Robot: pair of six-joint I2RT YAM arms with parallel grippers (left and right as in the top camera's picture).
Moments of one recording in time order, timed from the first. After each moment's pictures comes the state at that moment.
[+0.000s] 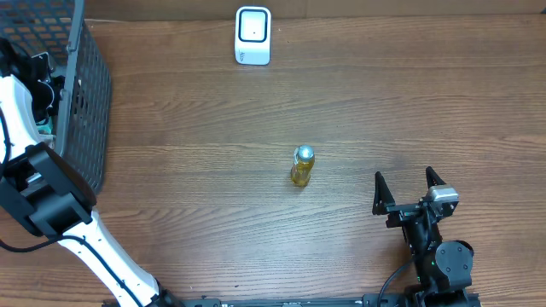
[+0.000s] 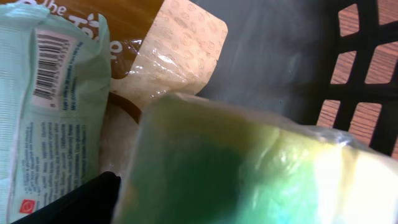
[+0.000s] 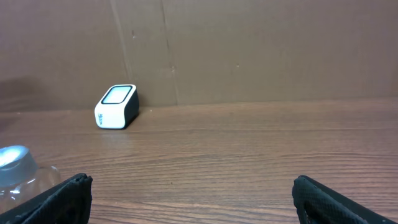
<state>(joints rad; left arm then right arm) 0.55 2.33 2.12 -1.02 0.17 0.16 0.14 0.01 0.02 -0.03 0.02 0.10</state>
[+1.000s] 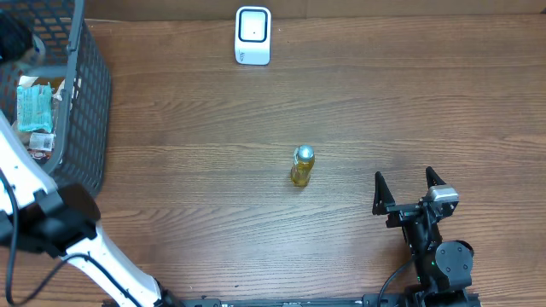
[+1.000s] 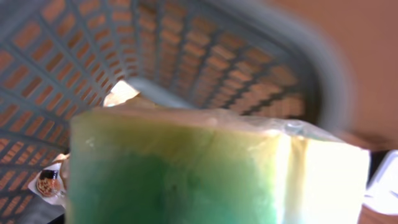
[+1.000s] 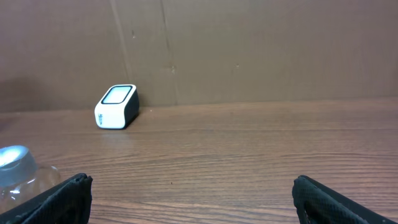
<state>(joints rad) 0.51 2.12 2.61 -1.29 0.18 -0.14 0.14 0.01 0.02 -0.03 0.02 0.10</state>
